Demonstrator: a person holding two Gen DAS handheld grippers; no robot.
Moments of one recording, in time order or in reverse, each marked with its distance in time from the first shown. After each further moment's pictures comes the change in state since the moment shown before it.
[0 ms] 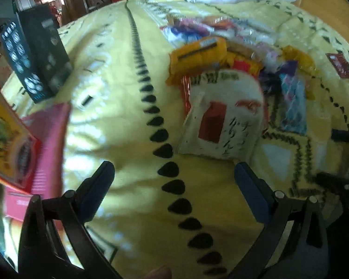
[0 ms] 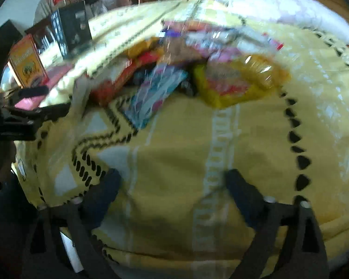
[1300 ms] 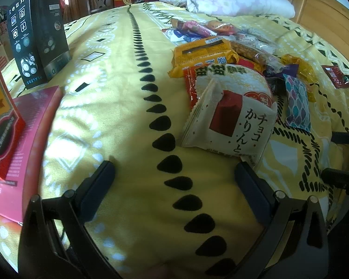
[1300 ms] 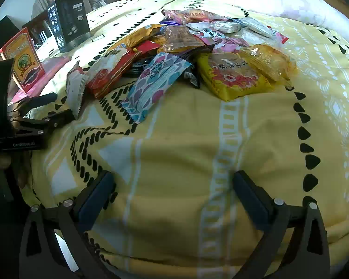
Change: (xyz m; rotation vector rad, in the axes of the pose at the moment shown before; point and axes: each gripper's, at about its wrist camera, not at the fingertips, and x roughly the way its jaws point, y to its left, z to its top) left arm 0.008 0.010 -0.022 -0.065 -0.107 -0.081; right arm 0.003 0.001 0.001 0.002 0.005 -0.016
